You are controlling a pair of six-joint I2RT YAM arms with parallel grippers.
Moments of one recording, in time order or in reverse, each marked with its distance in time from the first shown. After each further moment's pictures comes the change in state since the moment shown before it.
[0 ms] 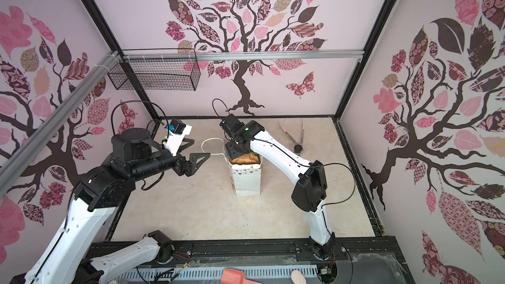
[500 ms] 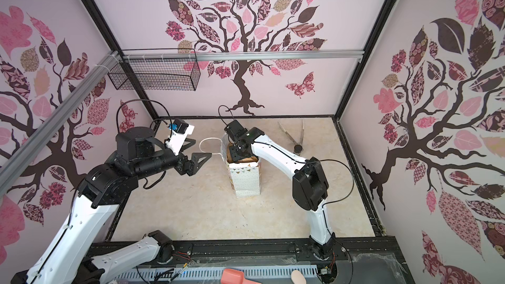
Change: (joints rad) left arm 0.000 0.020 0.000 0.000 0.000 0.004; right arm -0.042 -0.001 -0.187 0.204 -0.085 0.035
